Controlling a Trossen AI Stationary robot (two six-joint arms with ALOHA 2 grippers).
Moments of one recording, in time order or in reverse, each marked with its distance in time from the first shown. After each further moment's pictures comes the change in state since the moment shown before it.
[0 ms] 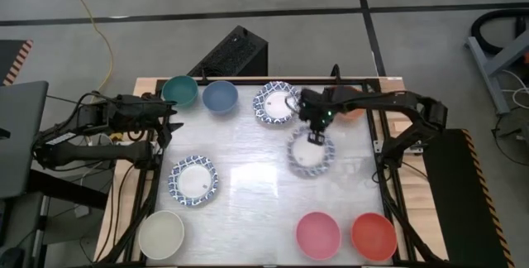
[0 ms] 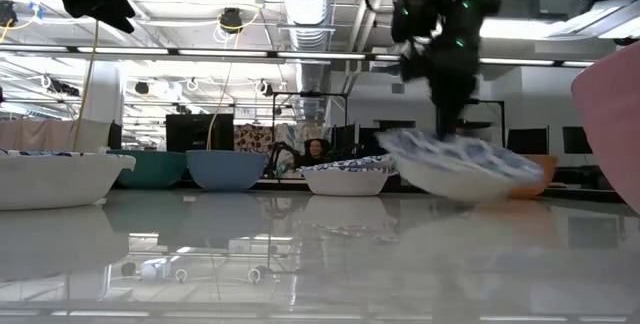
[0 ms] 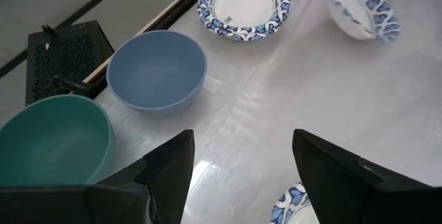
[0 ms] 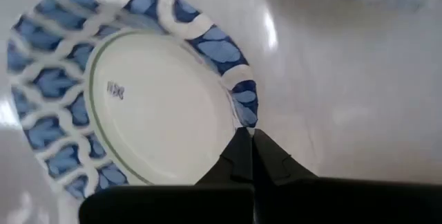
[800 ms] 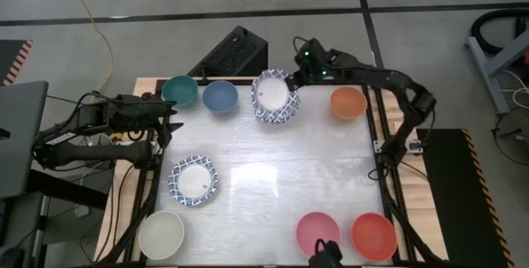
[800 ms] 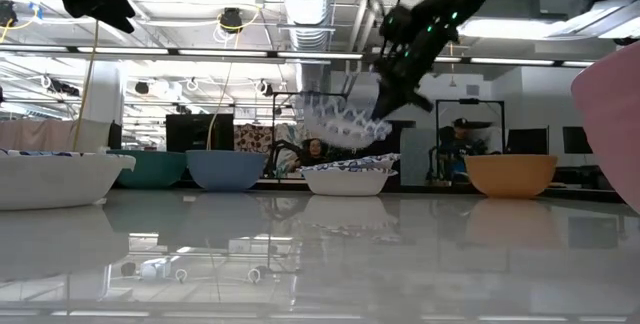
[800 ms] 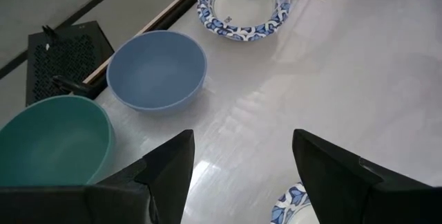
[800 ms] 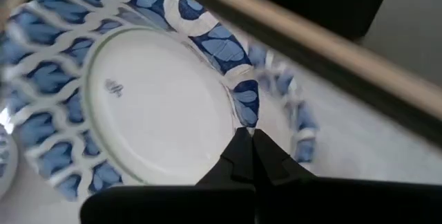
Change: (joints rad) left arm 0.000 0.000 0.000 0.000 0.000 0.003; right arm -0.289 0.186 0.217 0.380 -0.128 0.427
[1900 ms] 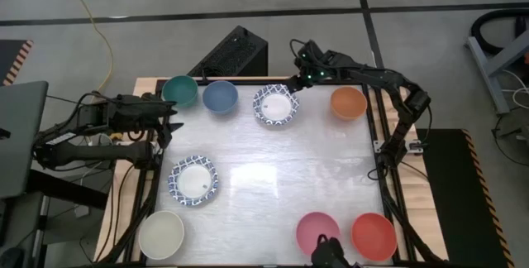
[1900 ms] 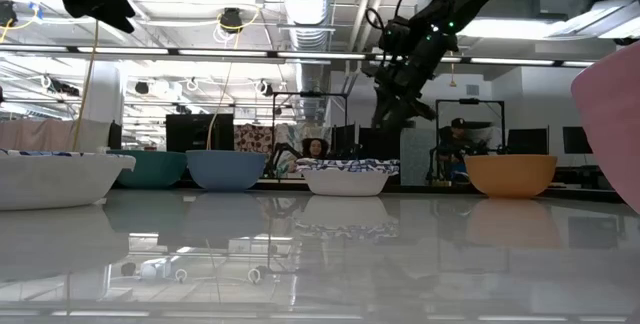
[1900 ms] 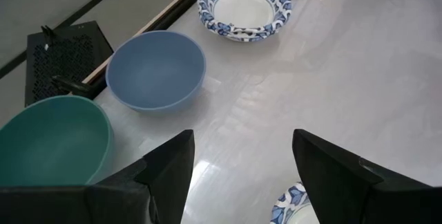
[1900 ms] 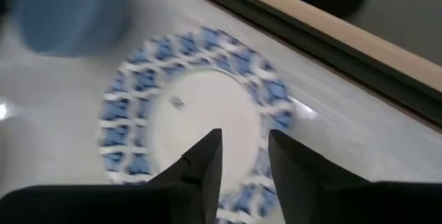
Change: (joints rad) left arm 0.000 0.000 0.000 0.000 0.009 0.006; right arm -0.038 0.027 0.000 -0.010 -0.049 -0.008
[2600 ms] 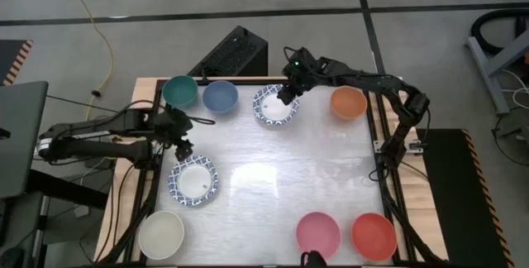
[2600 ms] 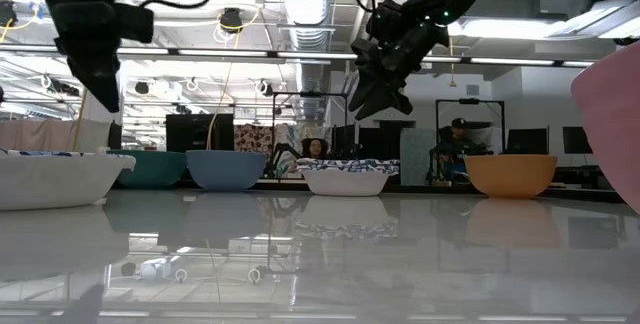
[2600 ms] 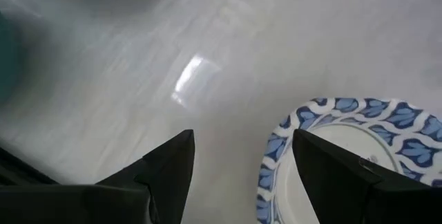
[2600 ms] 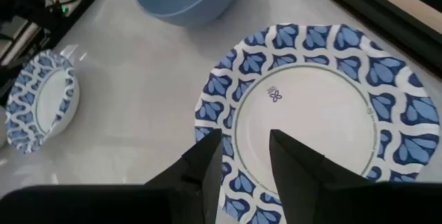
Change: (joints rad) left arm 0.000 0.237 -0.232 0.030 0.146 -0.114; right arm 0.116 -0.012 0.001 0.054 -0.113 -0.084
